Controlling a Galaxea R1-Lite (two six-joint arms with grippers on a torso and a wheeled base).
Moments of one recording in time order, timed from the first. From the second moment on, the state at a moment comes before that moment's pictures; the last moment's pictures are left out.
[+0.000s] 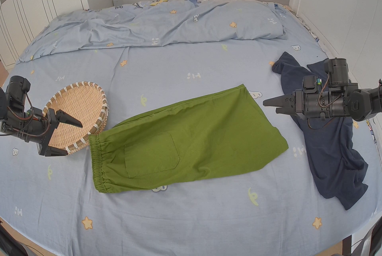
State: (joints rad) left arm 0.26 1.72 -1.17 0.43 -0.62 -0.54; right arm 0.13 1.90 -1.20 -0.14 0.74 0.25
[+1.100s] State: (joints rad) left arm -0.13 2.05 -1.39 -0.21 -0.23 -0.79; right arm 0.11 1.80 -1.10 -0.23 0.75 0.25
